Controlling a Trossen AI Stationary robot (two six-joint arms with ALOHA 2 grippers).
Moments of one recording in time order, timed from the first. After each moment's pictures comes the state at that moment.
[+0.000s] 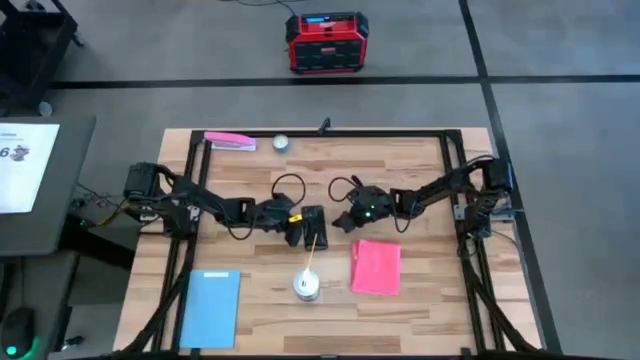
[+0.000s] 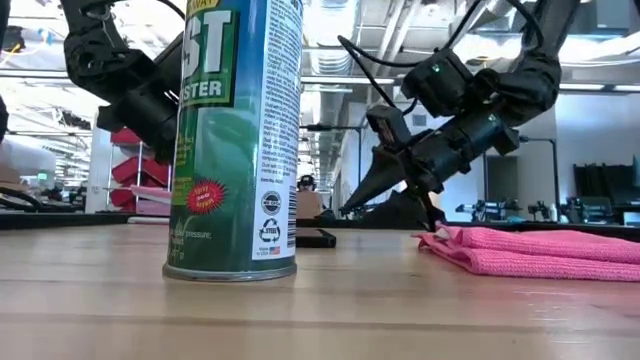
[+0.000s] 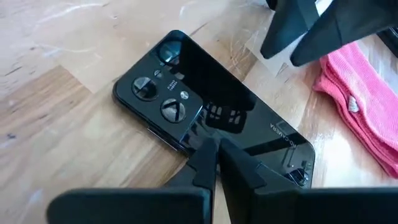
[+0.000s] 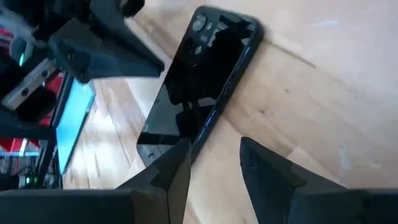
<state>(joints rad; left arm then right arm) 0.01 1.64 0.51 0.46 -0.14 -0.77 -0.10 1.83 0.65 0.61 -0.13 0.99</state>
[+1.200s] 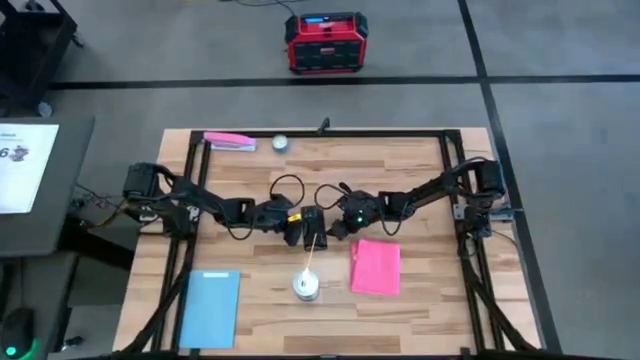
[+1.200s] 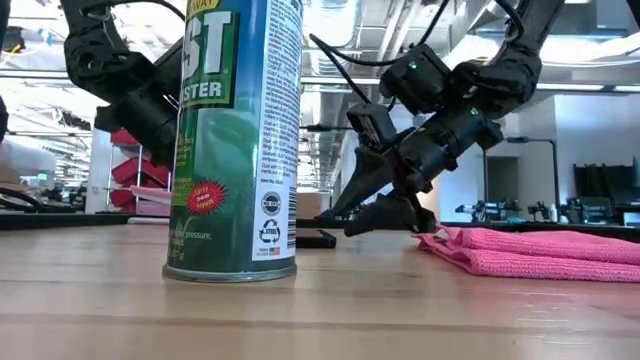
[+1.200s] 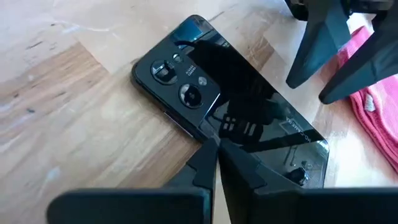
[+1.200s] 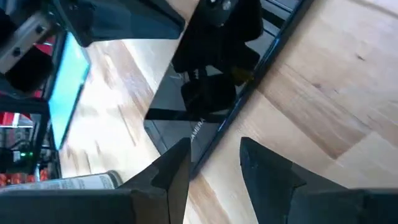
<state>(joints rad) 0.00 1.64 0.52 0.41 -0.16 -0.81 -0.07 1.91 0.77 0.36 -0.20 0.95</state>
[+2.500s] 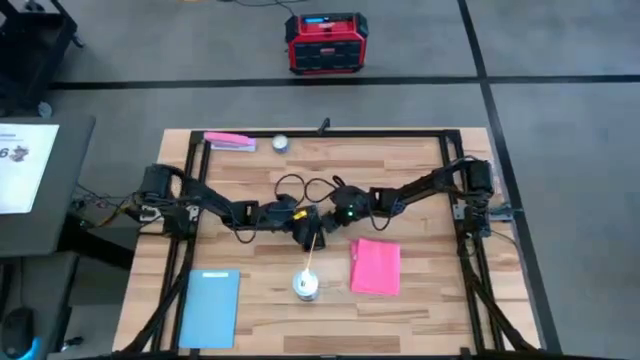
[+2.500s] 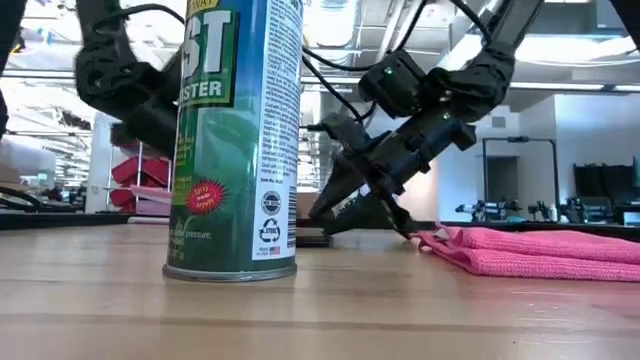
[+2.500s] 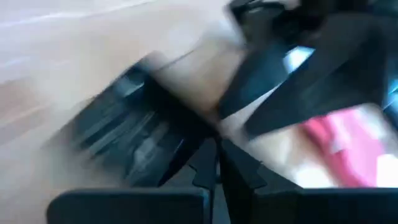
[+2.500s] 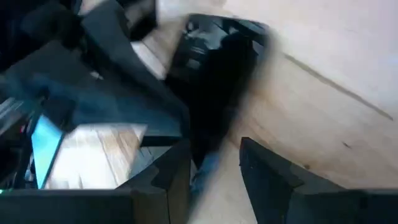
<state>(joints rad) -0.01 1.88 0.54 0.76 -0.16 -0.87 -0.10 2.00 0.87 0.38 -0.15 0.95</state>
